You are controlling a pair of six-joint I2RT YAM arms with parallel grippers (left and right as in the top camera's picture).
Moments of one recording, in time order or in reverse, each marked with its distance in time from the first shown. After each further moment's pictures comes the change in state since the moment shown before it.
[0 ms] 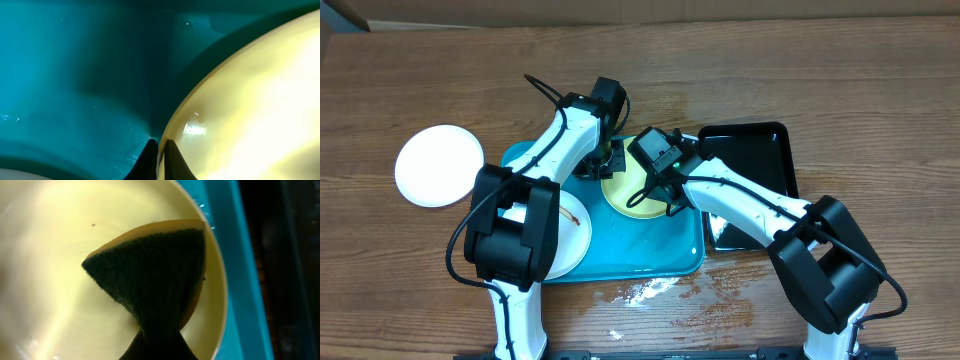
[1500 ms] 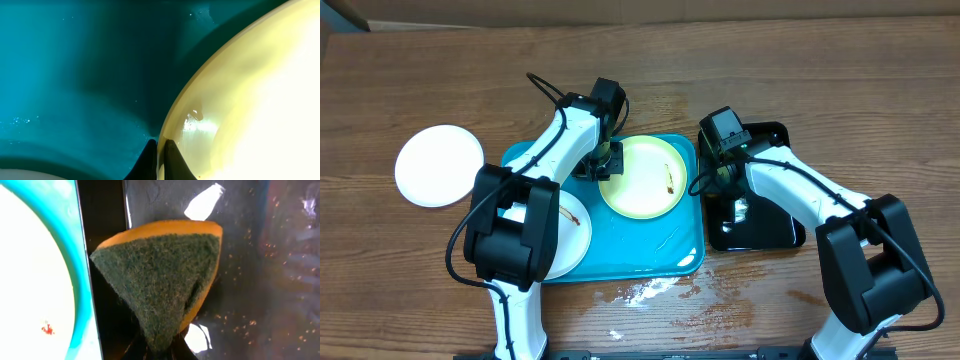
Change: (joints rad) left arm 0.000 0.000 0.000 -0.019 -0.014 0.068; right arm -0.280 -0.105 -0.160 0.043 -0.181 -0.478
